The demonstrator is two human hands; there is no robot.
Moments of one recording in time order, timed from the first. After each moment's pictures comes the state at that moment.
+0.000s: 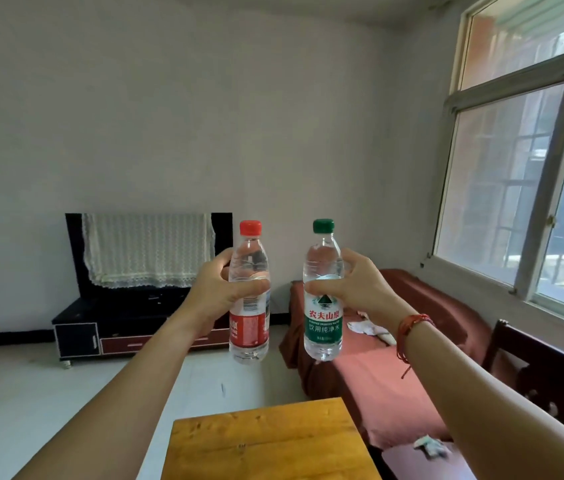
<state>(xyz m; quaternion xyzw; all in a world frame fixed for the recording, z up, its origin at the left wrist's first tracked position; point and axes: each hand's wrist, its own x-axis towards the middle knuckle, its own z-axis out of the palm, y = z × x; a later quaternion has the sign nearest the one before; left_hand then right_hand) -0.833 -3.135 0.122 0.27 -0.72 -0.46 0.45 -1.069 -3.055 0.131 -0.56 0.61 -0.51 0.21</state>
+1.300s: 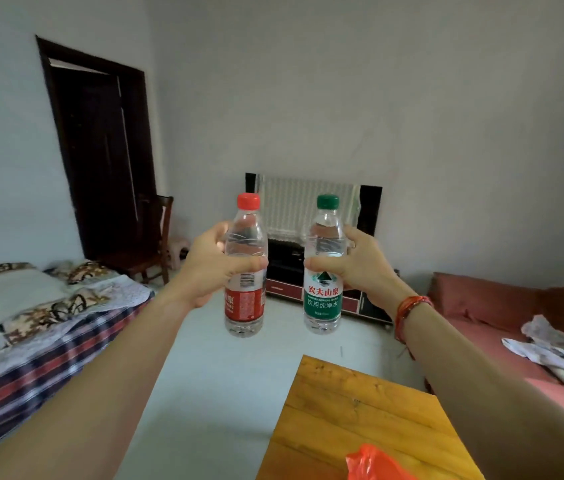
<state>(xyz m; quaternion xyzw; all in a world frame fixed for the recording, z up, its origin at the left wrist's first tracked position) -0.612 -3.035 0.103 0.48 -0.59 -0.34 0.56 -0.859 -3.094 0.105 -0.70 0.46 -0.43 0.33</state>
